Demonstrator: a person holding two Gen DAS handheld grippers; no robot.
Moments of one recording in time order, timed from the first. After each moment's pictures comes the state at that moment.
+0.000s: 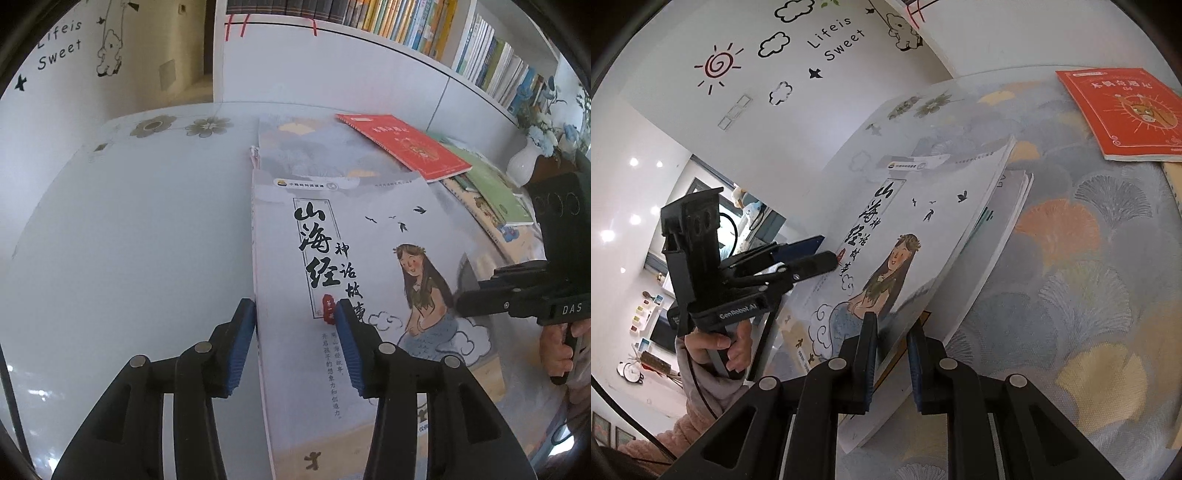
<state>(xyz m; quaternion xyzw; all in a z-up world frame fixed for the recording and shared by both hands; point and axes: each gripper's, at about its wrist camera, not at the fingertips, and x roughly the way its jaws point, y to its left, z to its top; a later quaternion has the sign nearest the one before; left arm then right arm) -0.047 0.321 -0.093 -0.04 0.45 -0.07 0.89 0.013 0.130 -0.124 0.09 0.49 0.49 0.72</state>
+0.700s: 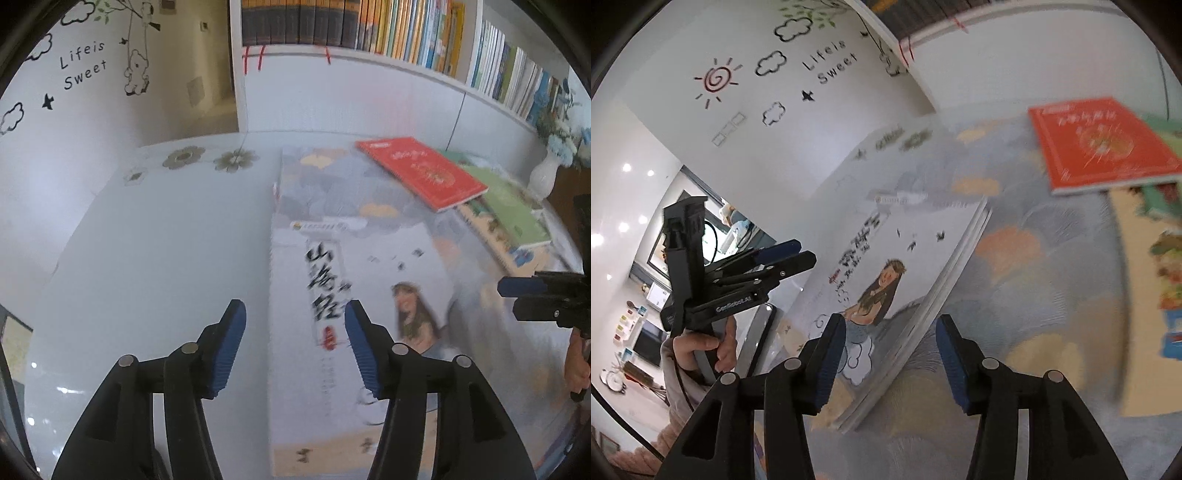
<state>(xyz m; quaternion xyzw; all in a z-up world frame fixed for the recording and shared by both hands) -0.052 0.304 -0.047 -0.02 0.42 -0.01 0.91 -0.001 0.083 -0.083 0.09 0.44 0.45 0.77</state>
